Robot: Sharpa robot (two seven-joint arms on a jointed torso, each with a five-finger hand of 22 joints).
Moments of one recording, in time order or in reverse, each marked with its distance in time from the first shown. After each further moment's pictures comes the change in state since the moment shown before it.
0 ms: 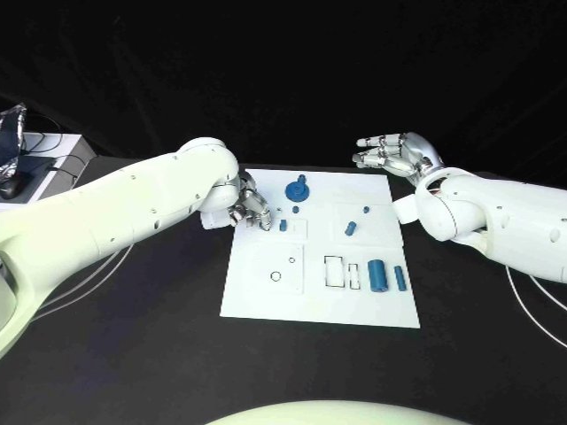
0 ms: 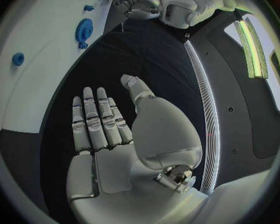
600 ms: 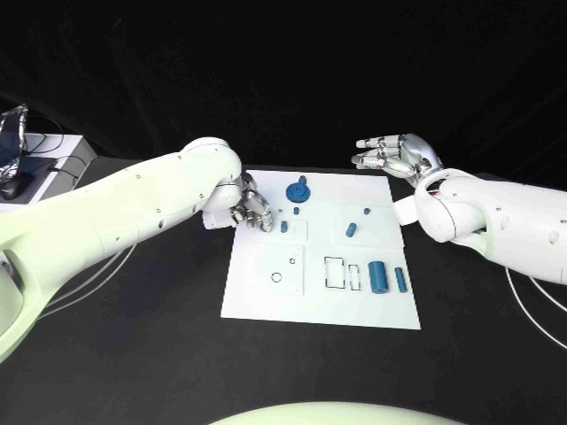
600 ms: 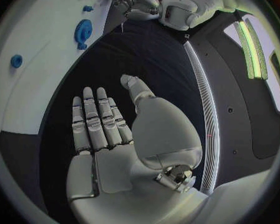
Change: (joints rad) left arm 0.003 0.015 0.000 -0.016 0.001 0.021 -0.021; left_hand -0.030 0.033 -0.034 0.004 -0.015 0.023 -0.002 -0.046 0.042 0.013 -0.005 -0.007 0.025 0.006 -0.002 0.022 0.040 0.000 0.007 0.000 0.016 0.000; right arm 0.000 0.003 0.000 -0.001 -0.006 0.000 0.000; right_hand 0.000 0.000 0.005 -0.005 0.008 0.000 0.000 0.000 0.000 0.000 0.000 0.000 0.000 0.000 0.000 0.000 0.000 0.000 0.000 0.000 0.000 0.000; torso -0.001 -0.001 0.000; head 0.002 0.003
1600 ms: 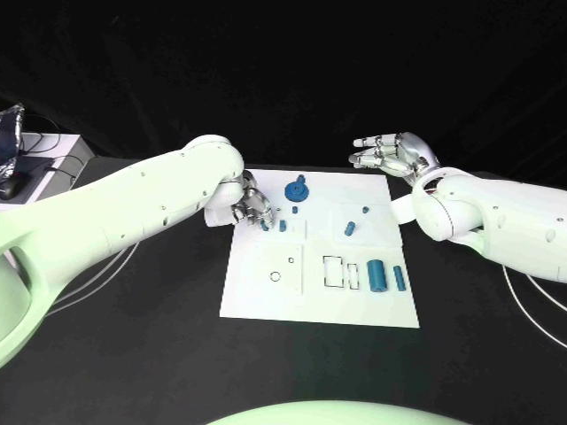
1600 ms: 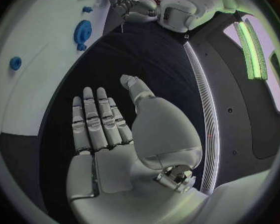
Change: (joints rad) left arm 0.003 0.029 -0.003 -0.037 -0.001 -0.002 -0.006; left_hand 0.017 0.051 -0.124 0.036 -0.037 0.022 -0.011 -0.043 0.052 0.021 -0.004 -0.005 0.019 0.001 0.001 0.000 0.009 0.000 0.004 0.004 0.004 0.000; right arm 0.000 0.002 0.000 0.003 -0.004 0.000 0.000; right_hand 0.000 0.000 0.003 -0.003 0.004 0.000 0.000 0.000 0.000 0.000 0.000 0.000 0.000 0.000 0.000 0.000 0.000 0.000 0.000 0.000 0.000 0.000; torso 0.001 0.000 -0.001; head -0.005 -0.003
